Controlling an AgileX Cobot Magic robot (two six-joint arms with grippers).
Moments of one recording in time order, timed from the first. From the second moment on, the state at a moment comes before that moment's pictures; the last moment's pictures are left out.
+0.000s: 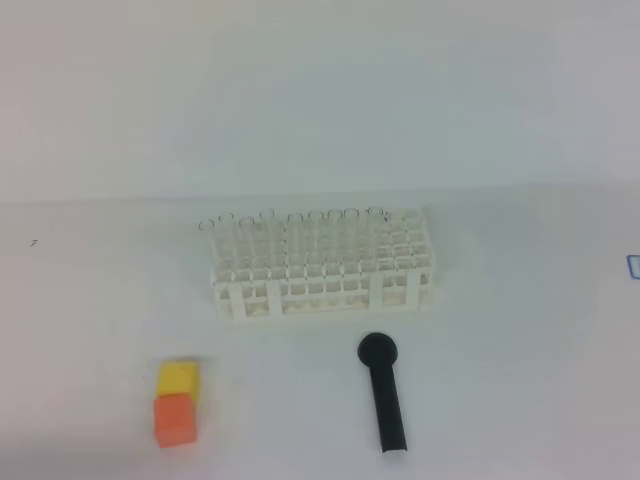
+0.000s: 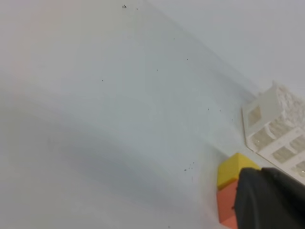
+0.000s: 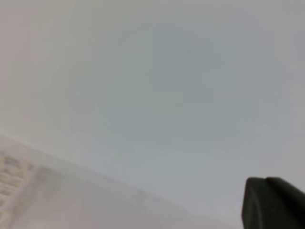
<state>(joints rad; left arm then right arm) -0.08 -0.01 0.01 0.17 0.34 -0.68 0.20 0.84 -0.69 0.23 0.00 -0.58</state>
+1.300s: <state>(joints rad) -0.08 -0.01 0.01 0.17 0.35 -0.68 -0.16 -0.01 0.02 0.01 0.34 -0.15</state>
